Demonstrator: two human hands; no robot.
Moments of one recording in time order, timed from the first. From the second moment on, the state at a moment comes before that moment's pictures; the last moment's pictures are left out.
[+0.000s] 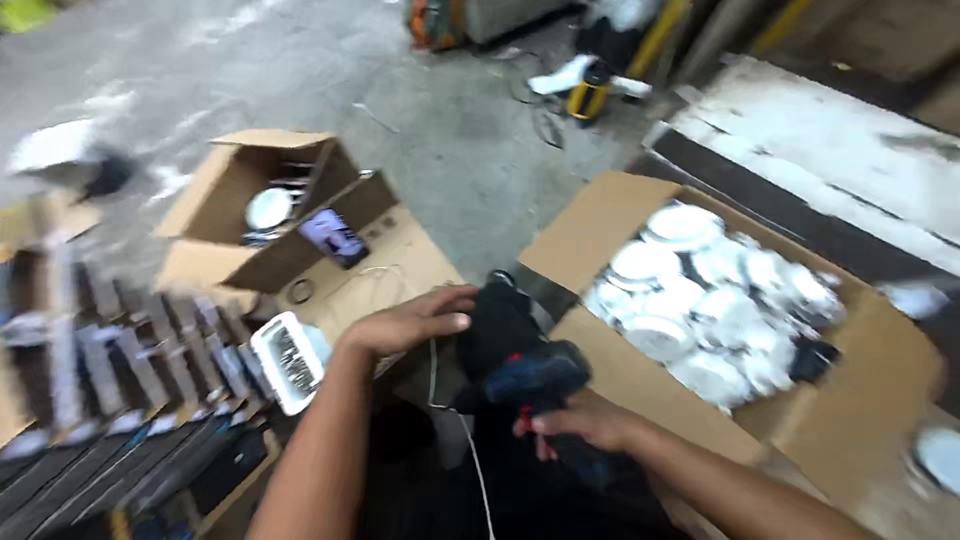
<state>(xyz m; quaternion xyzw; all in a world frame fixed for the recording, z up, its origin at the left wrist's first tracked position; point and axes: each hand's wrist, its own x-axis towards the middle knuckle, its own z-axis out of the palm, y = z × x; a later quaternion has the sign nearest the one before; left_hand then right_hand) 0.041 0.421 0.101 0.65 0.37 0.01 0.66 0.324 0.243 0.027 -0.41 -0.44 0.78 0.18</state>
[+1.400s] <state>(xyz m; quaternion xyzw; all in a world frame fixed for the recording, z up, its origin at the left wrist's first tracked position) 0.420 0.429 -0.108 0.96 0.05 0.08 0.25 0.396 0.255 0.021 -0.38 -0.35 0.82 0.24</state>
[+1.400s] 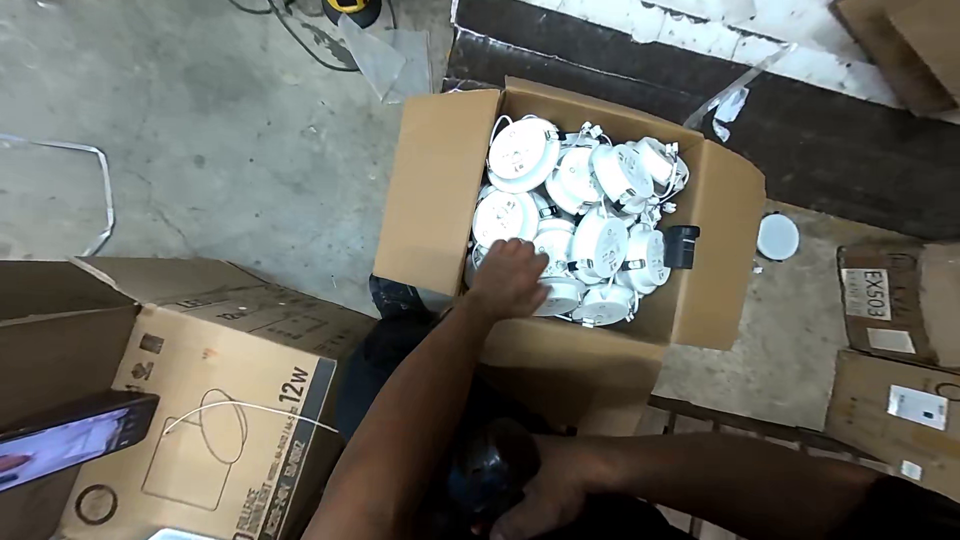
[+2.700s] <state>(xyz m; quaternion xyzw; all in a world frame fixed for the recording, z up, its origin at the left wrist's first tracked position) 0.408 0.448 -0.062 0.86 0.20 0.00 0.48 0.380 0.249 0.008 -0.35 -0.39 0.80 0.30</state>
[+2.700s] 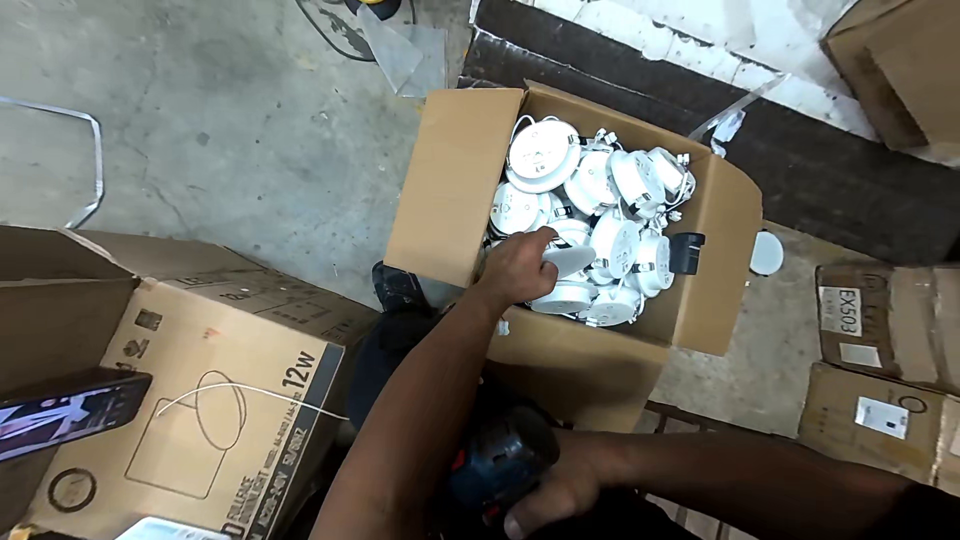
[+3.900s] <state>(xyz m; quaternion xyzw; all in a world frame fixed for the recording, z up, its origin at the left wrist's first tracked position) 0.400 0.413 -0.074 0.94 0.01 0.05 0.34 0.378 0.250 0.015 -0.36 -0.38 0.80 0.28</state>
